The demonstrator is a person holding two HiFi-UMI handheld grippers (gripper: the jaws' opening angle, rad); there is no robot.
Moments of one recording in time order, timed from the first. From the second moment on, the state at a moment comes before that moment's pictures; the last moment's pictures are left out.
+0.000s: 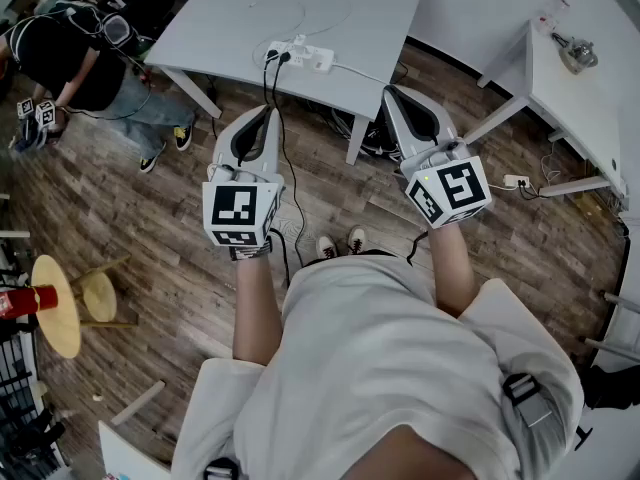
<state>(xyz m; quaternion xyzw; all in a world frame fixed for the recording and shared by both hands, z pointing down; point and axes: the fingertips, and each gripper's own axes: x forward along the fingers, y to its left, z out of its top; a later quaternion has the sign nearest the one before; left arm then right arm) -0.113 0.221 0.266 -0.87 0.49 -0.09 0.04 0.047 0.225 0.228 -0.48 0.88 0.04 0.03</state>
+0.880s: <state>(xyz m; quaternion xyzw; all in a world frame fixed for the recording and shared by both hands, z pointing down) -0.056 0.183 0.278 -0.86 0.51 -0.10 0.03 0.089 0.179 0.227 -0.41 0.91 0.07 0.02</state>
